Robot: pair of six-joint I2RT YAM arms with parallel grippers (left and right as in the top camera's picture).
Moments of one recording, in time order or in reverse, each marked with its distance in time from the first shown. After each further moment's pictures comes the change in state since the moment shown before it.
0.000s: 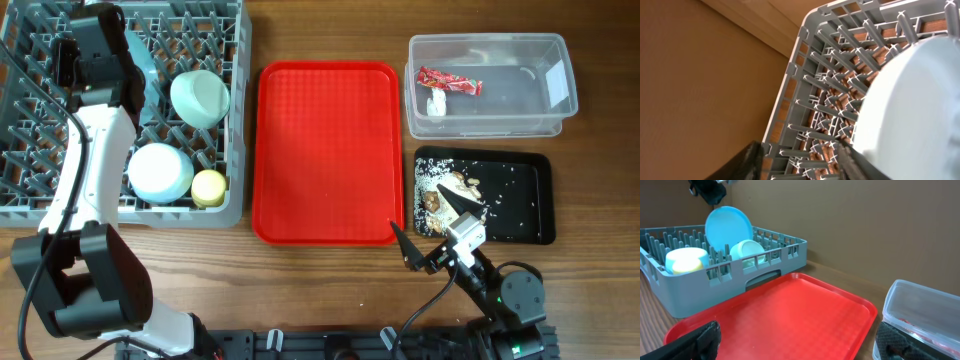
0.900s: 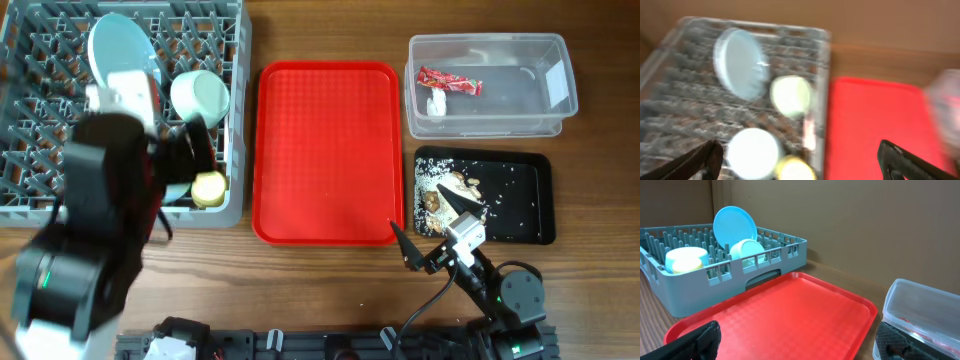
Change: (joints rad) left arm -0.388 -0.748 0.000 -0.764 0.465 -0.711; right arm 0.000 0.004 0.000 0.000 0.000 0.000
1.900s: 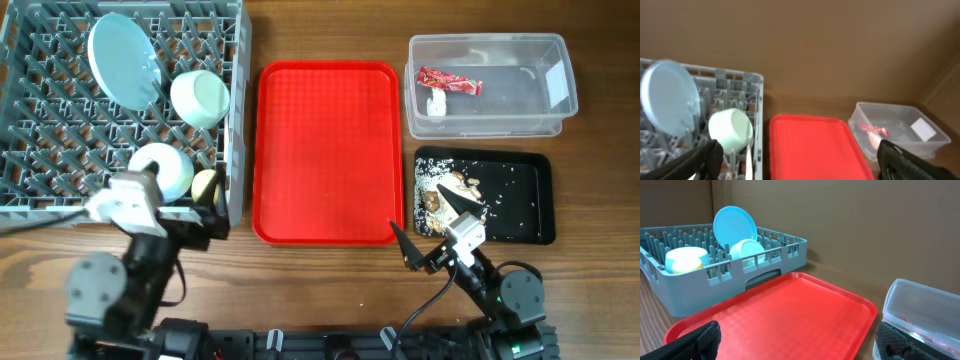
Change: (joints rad) left arm 0.090 -0.576 -0.662 0.550 0.298 -0.015; right arm 0.000 0.000 0.000 0.000 0.000 0.000
